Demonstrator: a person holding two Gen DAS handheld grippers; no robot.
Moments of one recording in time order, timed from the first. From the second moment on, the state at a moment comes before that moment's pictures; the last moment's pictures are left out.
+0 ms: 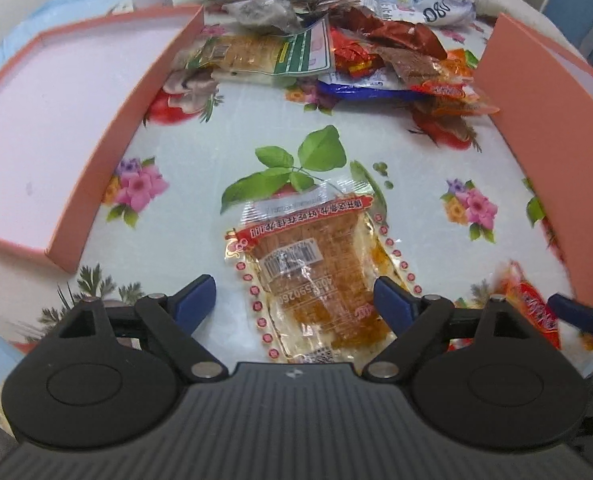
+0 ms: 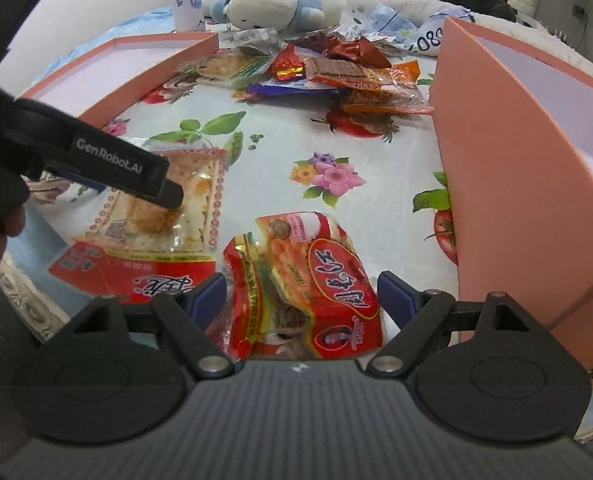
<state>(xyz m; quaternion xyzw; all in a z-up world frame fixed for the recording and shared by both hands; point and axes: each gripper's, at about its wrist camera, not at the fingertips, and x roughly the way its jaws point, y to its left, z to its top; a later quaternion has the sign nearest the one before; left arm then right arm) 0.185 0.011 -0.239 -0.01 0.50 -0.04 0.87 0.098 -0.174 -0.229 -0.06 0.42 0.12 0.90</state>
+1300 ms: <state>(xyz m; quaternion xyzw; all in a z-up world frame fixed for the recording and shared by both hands) 0.116 0.015 -0.104 -0.09 0.39 -0.07 0.91 0.048 -0.207 -0.092 0.02 0.29 0.07 0.95</state>
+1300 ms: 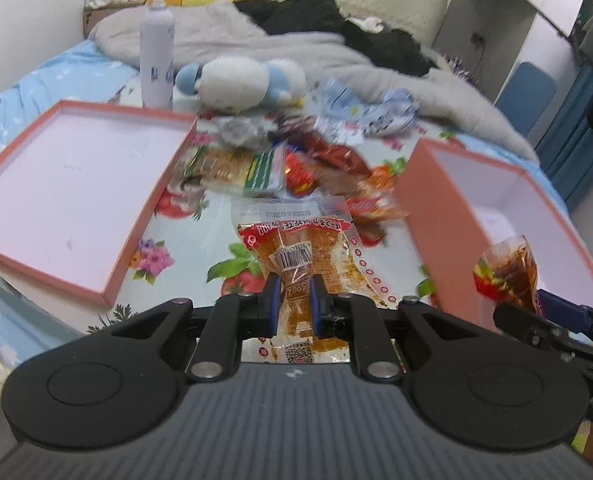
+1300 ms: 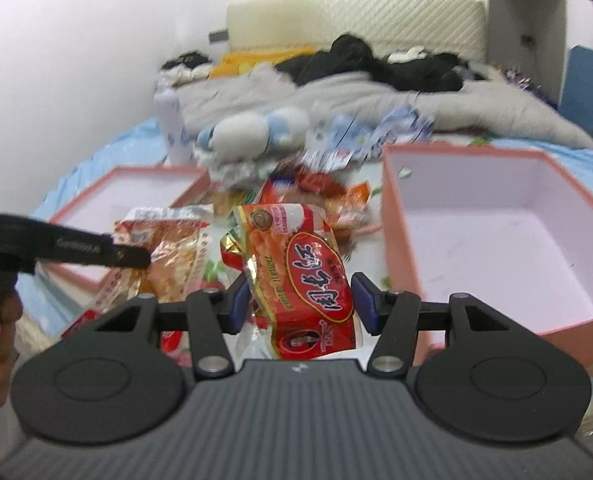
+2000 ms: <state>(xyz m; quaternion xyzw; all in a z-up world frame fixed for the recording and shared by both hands) 0.095 -0.061 -0.046 -0.08 0.35 -0.18 0.92 0.009 -0.276 -0.052 0.05 0.25 -0.01 0.97</state>
